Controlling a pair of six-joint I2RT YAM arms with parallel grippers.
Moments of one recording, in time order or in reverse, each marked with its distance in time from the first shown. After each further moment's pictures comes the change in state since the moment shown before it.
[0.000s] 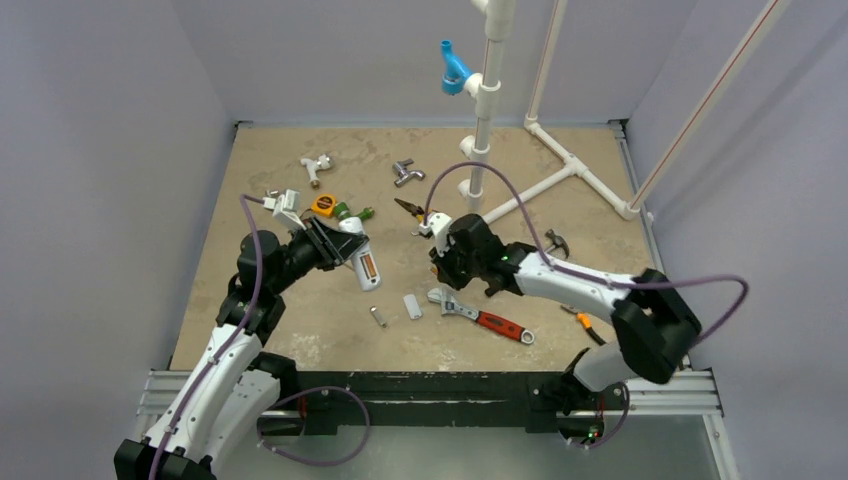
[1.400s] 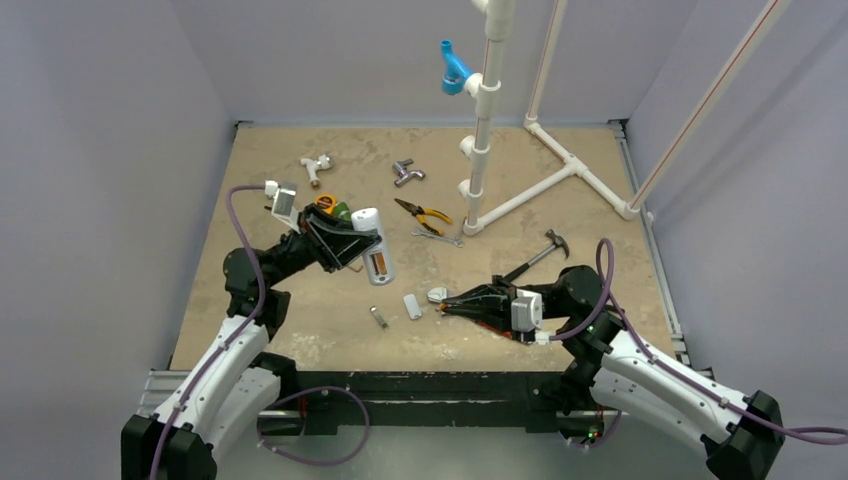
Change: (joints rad) left arm 0.000 0.086 -0.055 0.740 0.374 -0.115; right arm 0.000 -0.884 -0.494 0.707 -0.801 -0.429
